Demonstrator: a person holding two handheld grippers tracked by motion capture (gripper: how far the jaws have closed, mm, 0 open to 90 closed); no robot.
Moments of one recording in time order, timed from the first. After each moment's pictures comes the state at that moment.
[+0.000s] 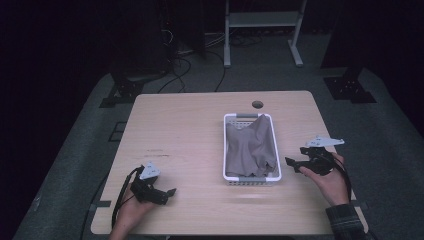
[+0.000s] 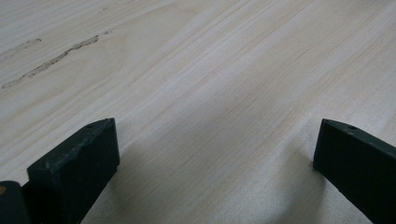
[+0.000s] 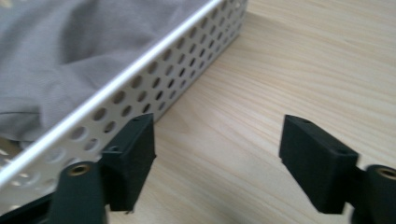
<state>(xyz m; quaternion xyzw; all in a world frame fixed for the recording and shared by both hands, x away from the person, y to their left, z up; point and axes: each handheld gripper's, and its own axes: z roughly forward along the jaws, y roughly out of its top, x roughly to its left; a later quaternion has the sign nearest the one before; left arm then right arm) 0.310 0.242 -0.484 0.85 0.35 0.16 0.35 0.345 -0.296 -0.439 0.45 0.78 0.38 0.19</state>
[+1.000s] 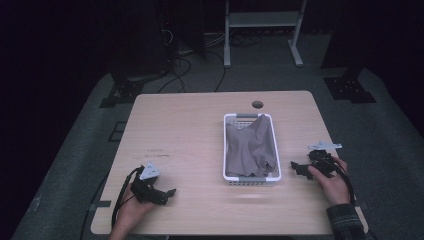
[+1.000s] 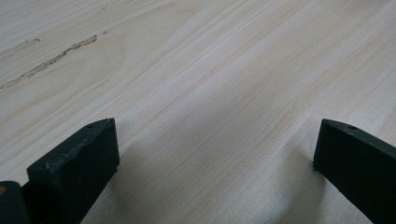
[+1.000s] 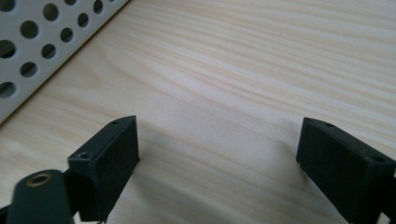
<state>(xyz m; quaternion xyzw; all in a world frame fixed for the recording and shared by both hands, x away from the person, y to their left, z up) 0.309 0.242 -0.484 0.85 0.35 0.16 0.36 0.359 -0.317 -0.484 0.52 0.76 0.32 0.21</state>
